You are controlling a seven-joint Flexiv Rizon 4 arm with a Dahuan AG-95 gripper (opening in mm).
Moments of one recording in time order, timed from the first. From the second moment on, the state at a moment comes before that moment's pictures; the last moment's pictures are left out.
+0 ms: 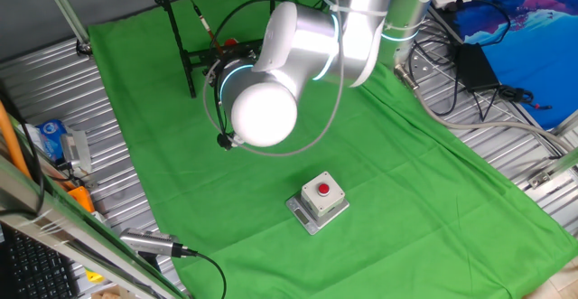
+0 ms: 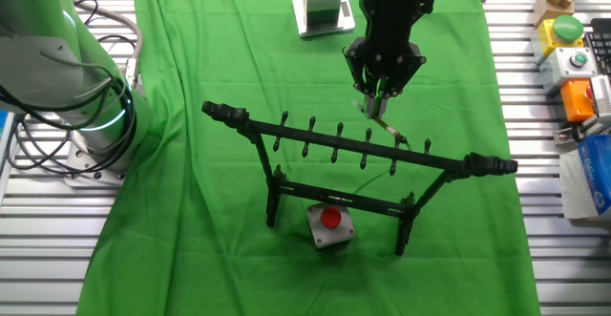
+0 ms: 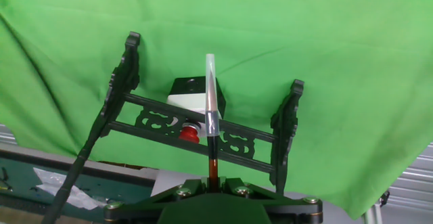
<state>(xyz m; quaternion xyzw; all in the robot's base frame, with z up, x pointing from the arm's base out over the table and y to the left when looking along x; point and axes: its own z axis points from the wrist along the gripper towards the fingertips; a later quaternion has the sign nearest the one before) 0.467 -0.049 0.211 0.67 -0.61 0.24 0.36</state>
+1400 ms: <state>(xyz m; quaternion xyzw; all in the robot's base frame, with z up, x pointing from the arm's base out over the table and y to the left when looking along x) 0.474 -0.032 0.222 0.66 -0.60 0.24 0.38</state>
